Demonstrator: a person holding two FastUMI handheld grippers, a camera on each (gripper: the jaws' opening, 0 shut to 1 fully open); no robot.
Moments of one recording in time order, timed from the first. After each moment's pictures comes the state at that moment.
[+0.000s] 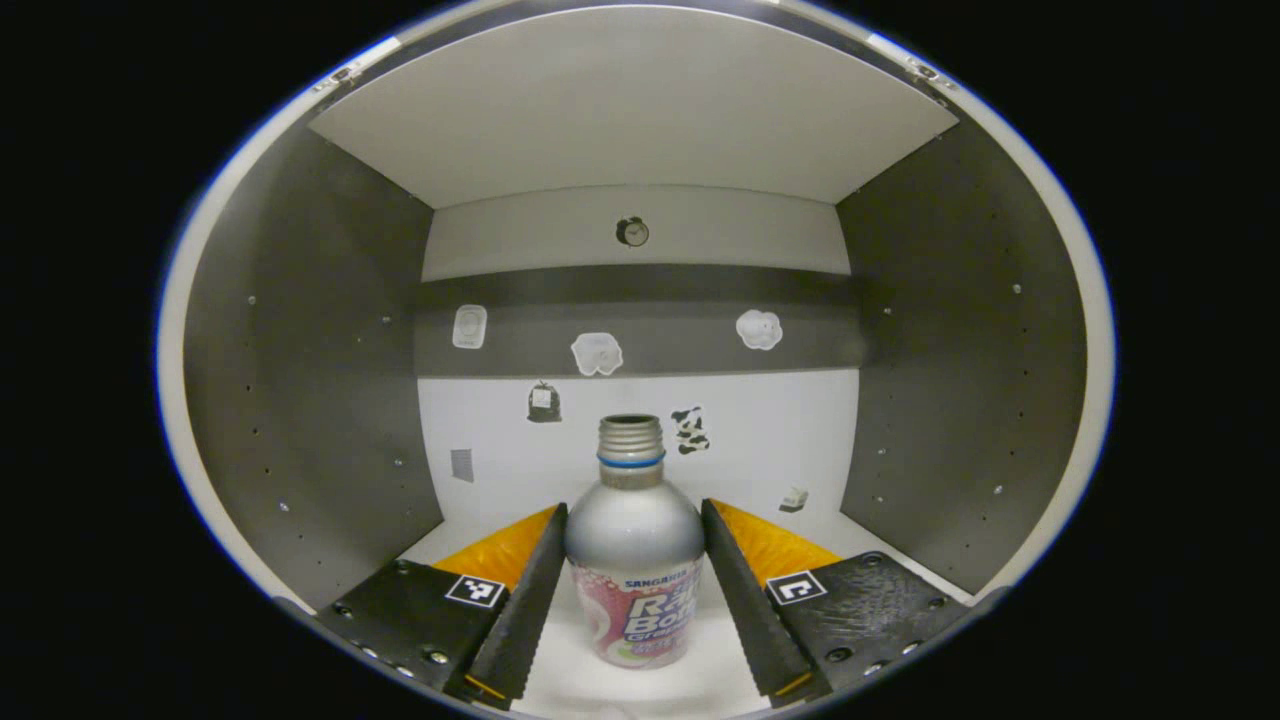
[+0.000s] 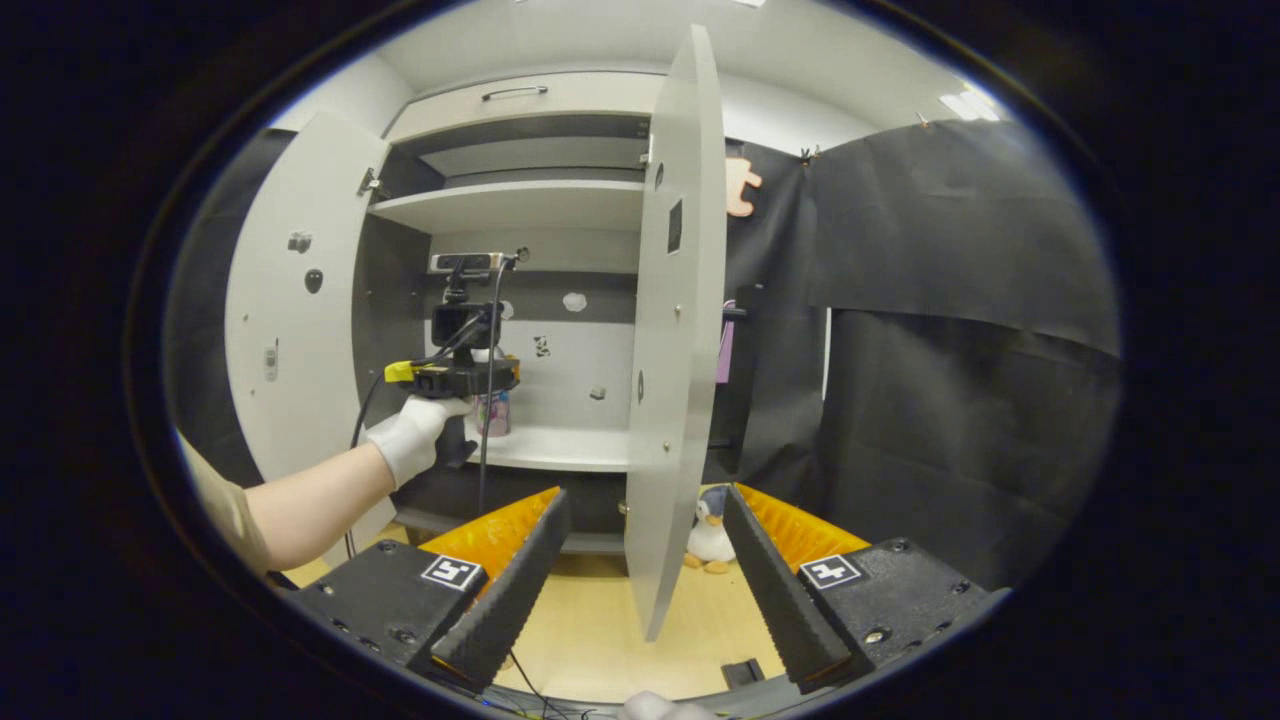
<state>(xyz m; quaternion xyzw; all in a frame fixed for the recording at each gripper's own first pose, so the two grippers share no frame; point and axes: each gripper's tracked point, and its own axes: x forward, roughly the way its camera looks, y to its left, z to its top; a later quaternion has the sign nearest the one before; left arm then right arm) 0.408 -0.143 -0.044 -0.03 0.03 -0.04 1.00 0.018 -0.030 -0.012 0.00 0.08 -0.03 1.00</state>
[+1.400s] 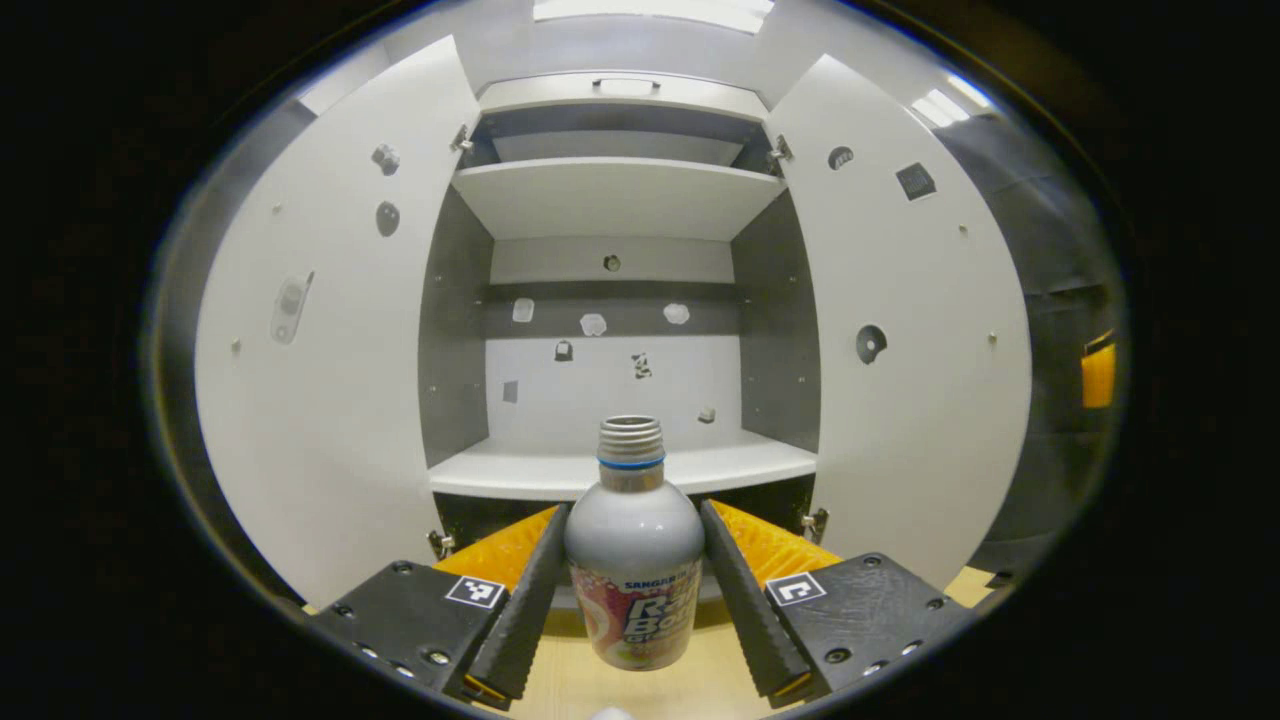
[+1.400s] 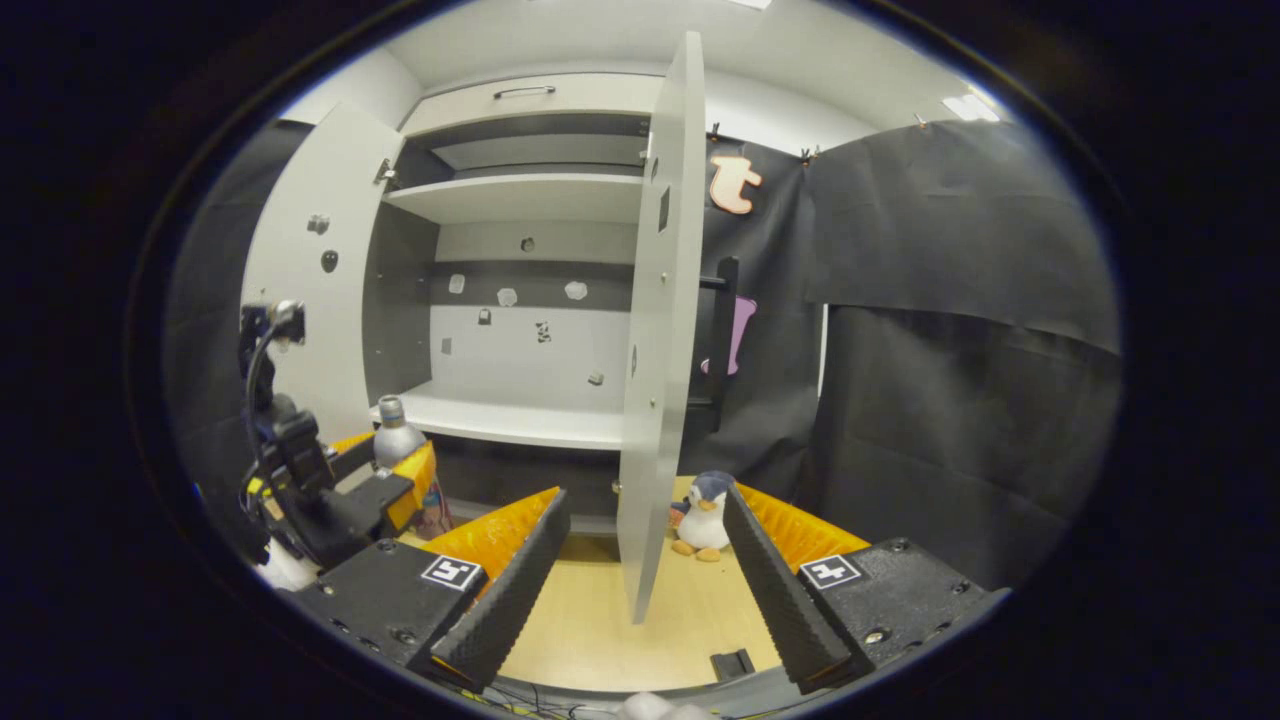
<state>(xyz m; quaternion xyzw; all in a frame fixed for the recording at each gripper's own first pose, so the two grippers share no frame) 0.118 -0.133 -0.137 -0.02 0.02 -0.09 1.00 -0.014 -0.042 -0.038 0.00 0.09 -0.03 1.00</state>
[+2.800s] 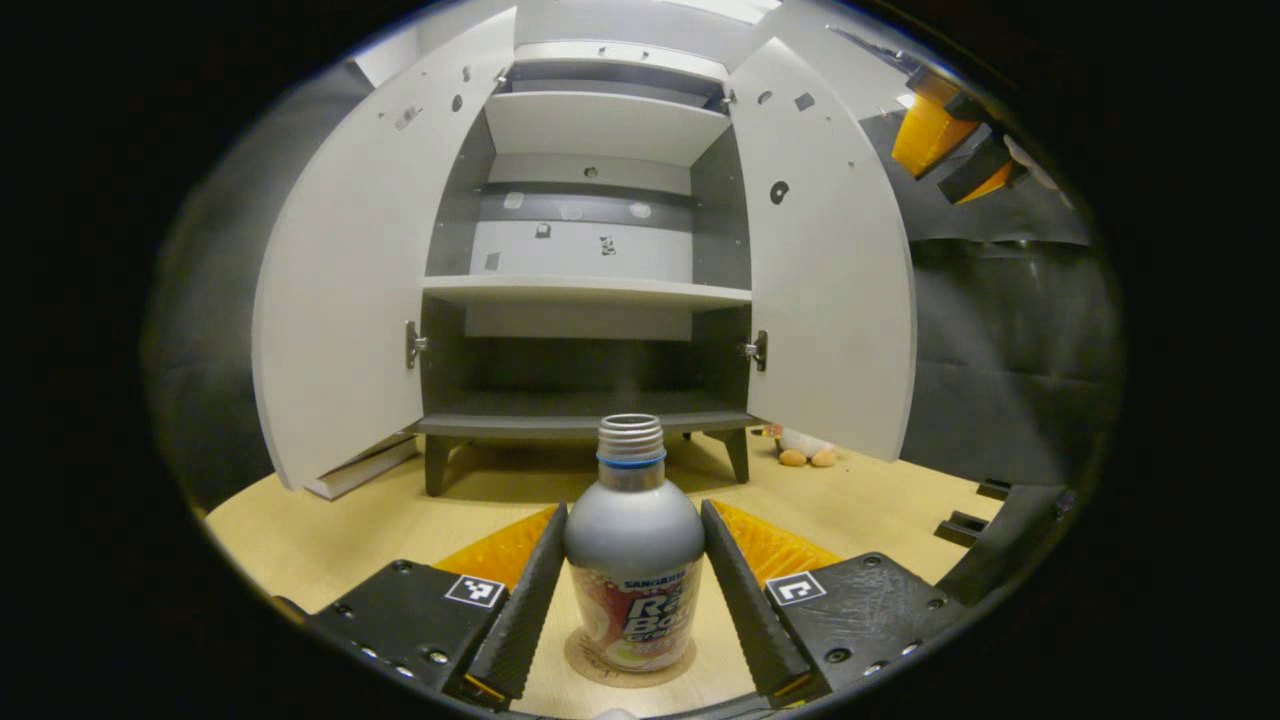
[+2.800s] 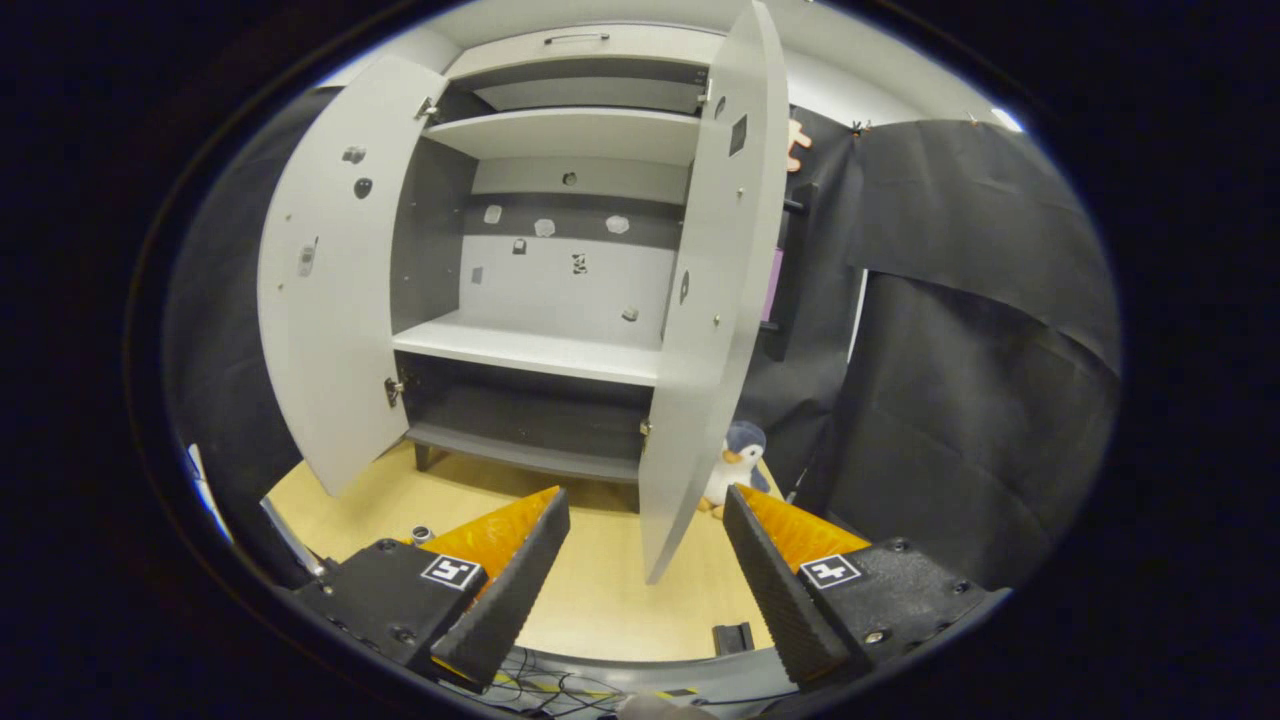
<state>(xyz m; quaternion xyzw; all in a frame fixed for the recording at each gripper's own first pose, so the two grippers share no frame) 0.013 -0.156 -0.337 -0.04 0.07 -0.15 0.99 -0.018 -0.017 -0.084 -0.04 0.18 0.01 0.98</state>
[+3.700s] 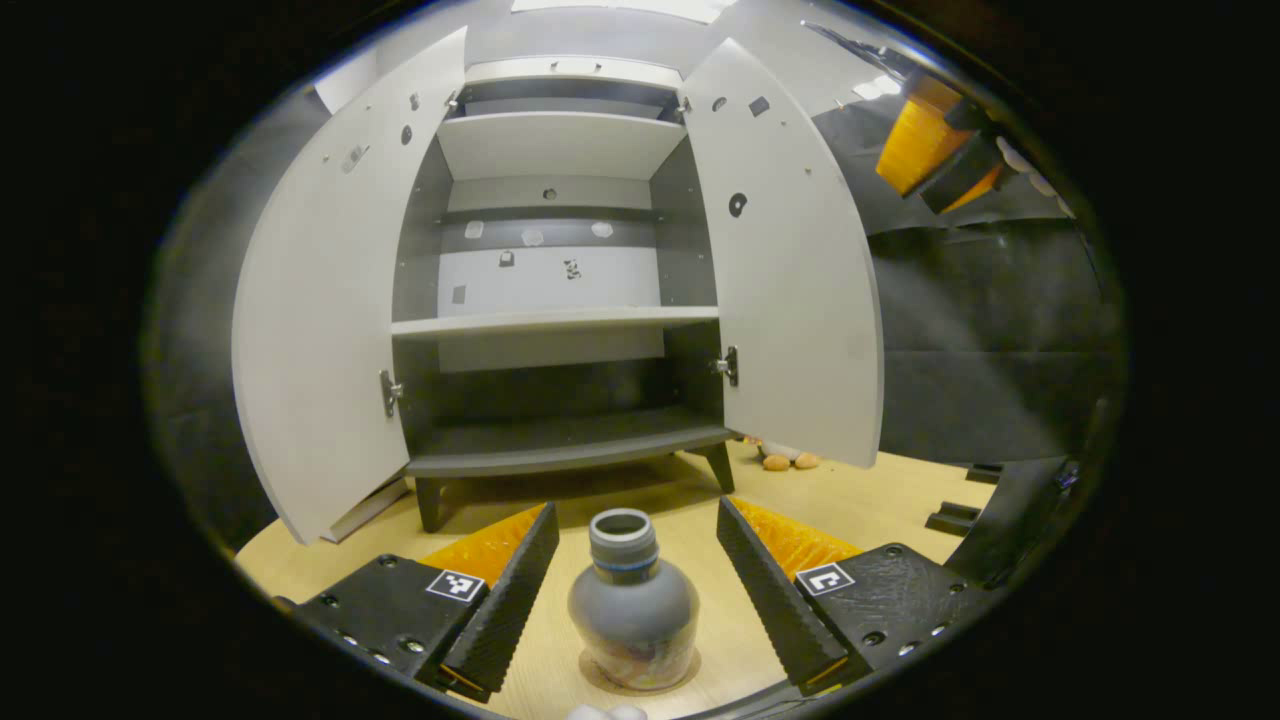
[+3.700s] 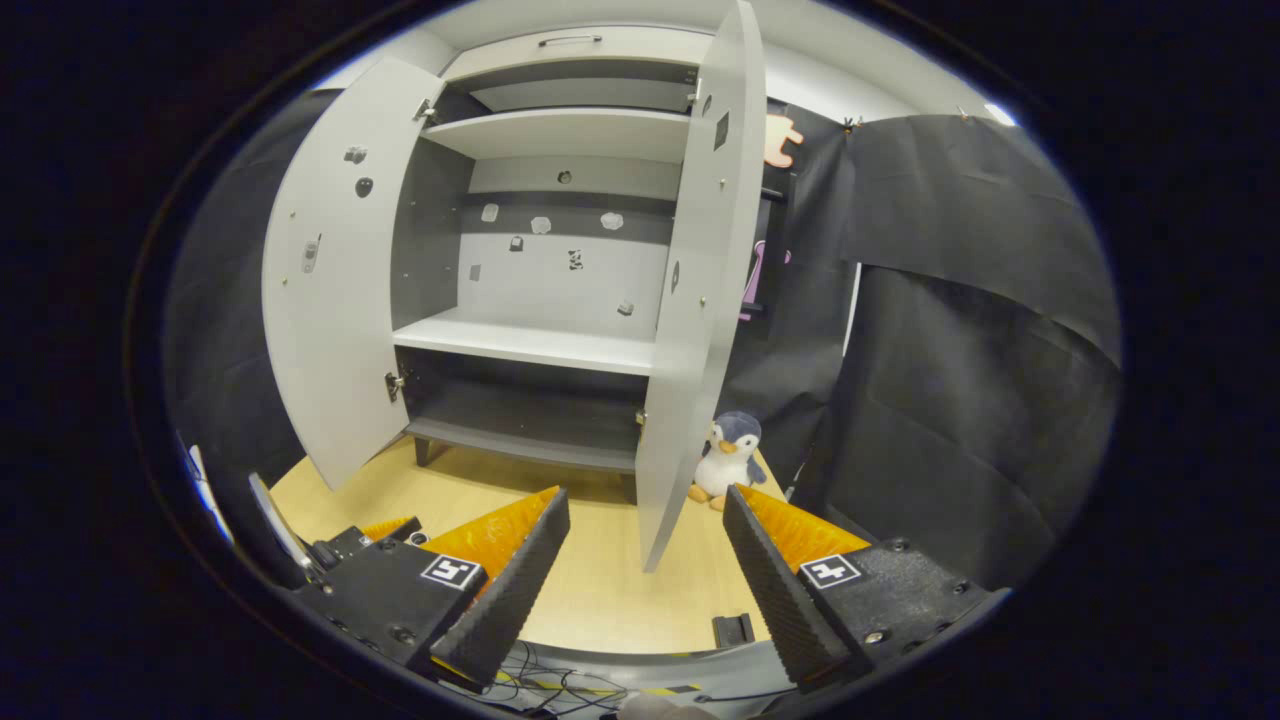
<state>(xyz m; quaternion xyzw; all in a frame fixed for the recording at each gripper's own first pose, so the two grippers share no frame) 0.018 -0.163 -0.281 0.00 0.03 -0.19 0.98 -0.036 -0.027 -0.095 -0.03 0.17 0.00 0.98</state>
